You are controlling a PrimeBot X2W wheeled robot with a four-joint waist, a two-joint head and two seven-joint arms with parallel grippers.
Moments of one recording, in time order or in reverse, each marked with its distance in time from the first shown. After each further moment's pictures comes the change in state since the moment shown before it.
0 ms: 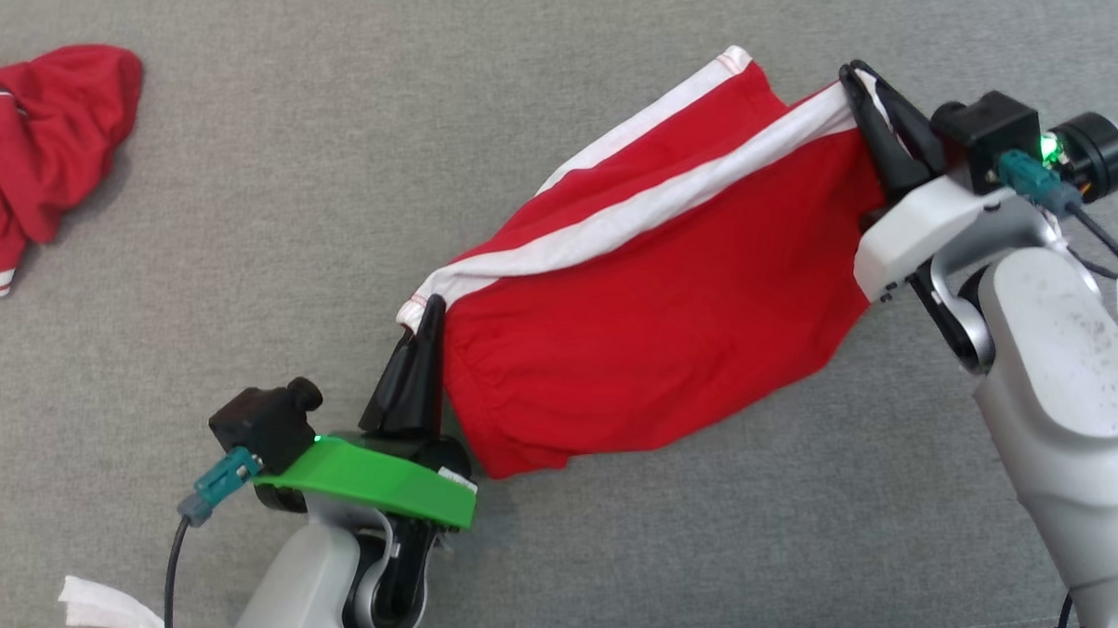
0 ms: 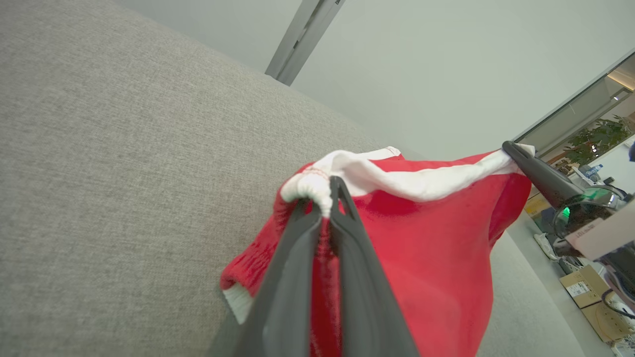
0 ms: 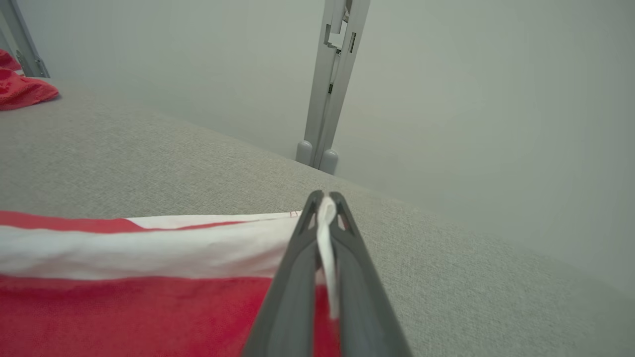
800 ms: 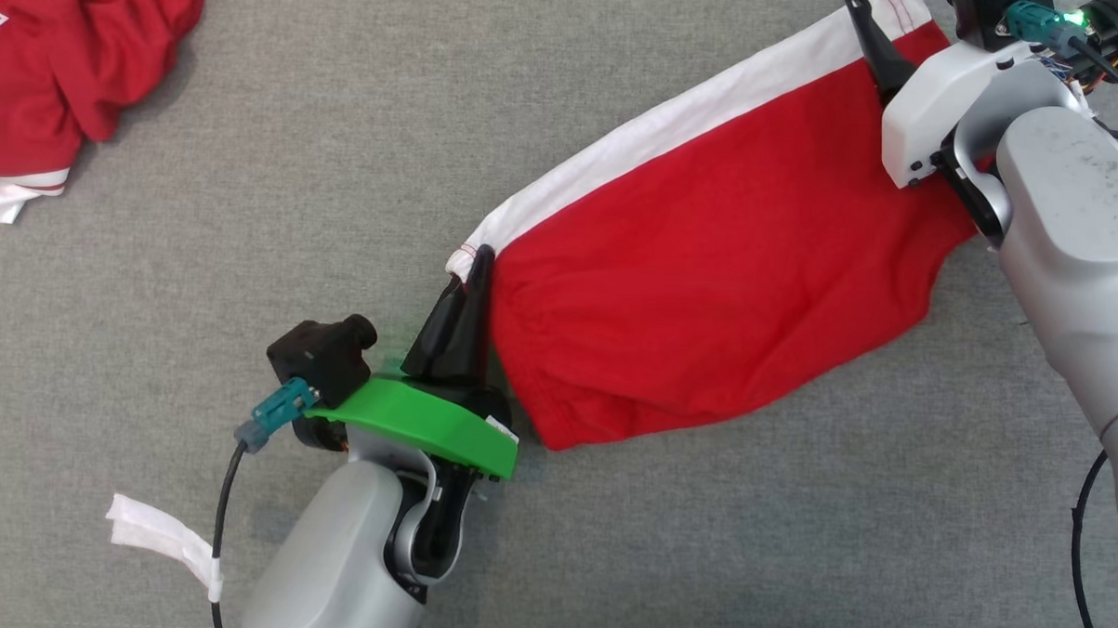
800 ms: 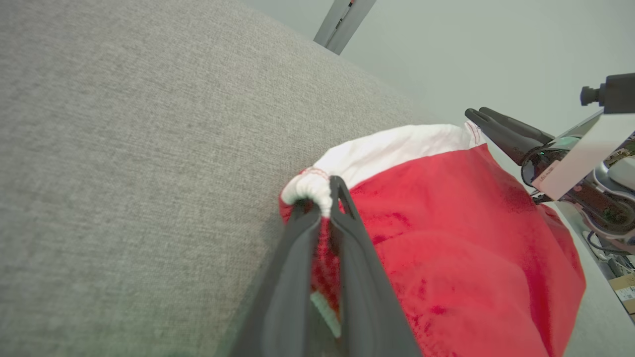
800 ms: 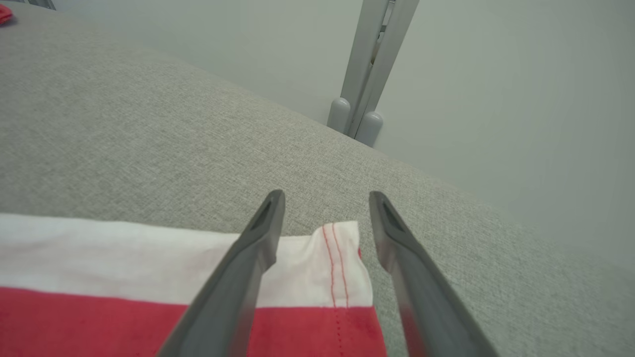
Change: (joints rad) left arm -0.167 -0.046 -0.077 0.158 0.011 -0.007 -0.014; right arm -0.421 -0.050 0.203 0.578 0.103 0.000 -0.132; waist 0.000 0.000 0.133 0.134
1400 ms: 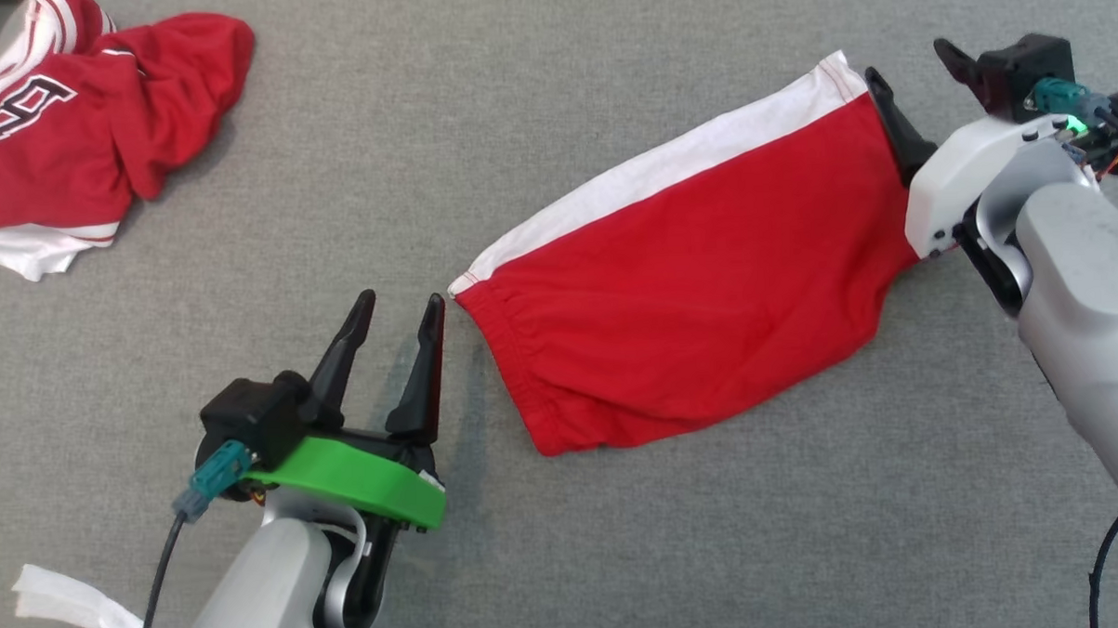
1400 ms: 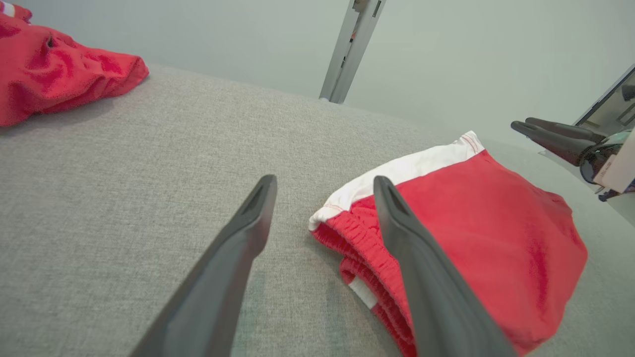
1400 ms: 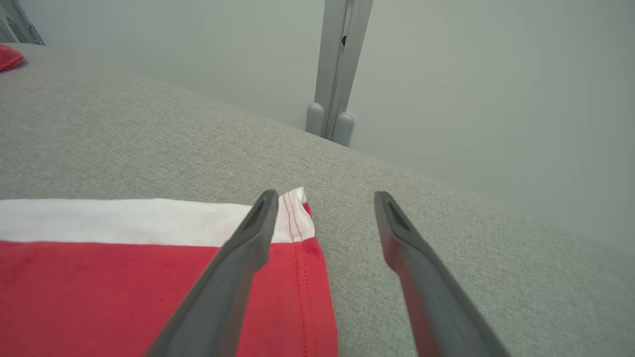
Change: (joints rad) left arm 0.116 0.135 0.029 -0.121 0.130 0.062 0.000; right arm 0.068 -0.052 0.114 0.071 0.211 0.000 -0.033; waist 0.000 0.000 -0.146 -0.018
